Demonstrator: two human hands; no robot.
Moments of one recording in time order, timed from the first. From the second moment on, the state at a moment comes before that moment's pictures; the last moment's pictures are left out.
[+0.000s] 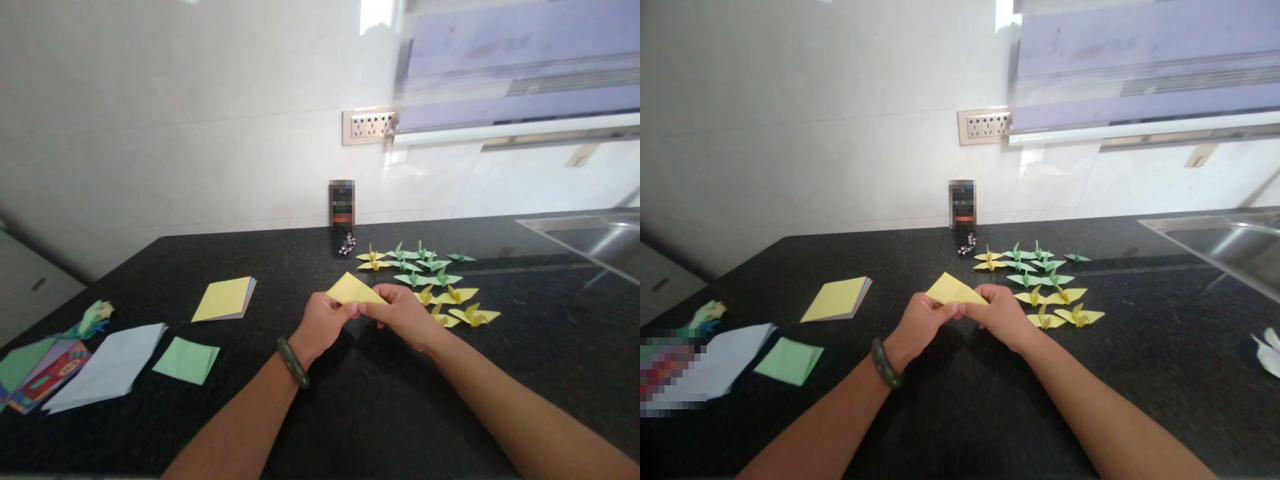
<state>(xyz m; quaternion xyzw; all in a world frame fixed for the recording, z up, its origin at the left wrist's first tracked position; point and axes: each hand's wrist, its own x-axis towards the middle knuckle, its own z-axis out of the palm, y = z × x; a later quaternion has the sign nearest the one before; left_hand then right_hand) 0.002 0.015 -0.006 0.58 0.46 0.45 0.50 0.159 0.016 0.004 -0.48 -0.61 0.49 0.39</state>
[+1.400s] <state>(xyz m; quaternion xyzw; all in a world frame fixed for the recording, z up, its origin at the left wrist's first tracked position) -0.001 0.020 -0.013 0.63 0.50 0.46 0.38 0.151 0.009 -0.001 -0.49 -0.65 0.50 0.30</state>
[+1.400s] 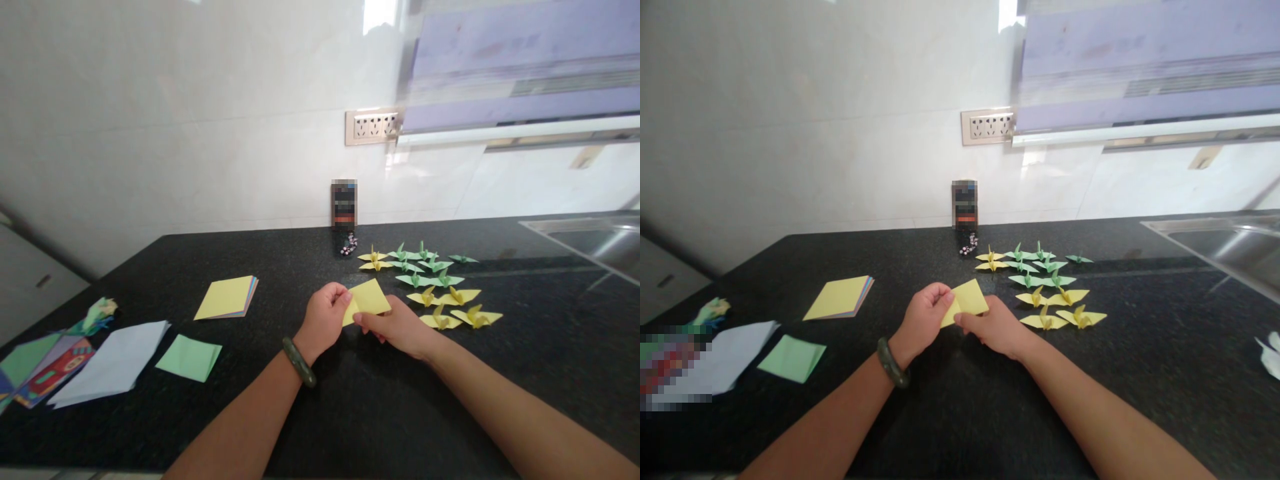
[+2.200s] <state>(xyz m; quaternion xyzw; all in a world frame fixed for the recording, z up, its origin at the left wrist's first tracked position) -0.001 0.018 -0.010 0.63 0.54 0.42 0.37 0.156 0.019 -0.011 -0.47 -0.55 0.54 0.43</state>
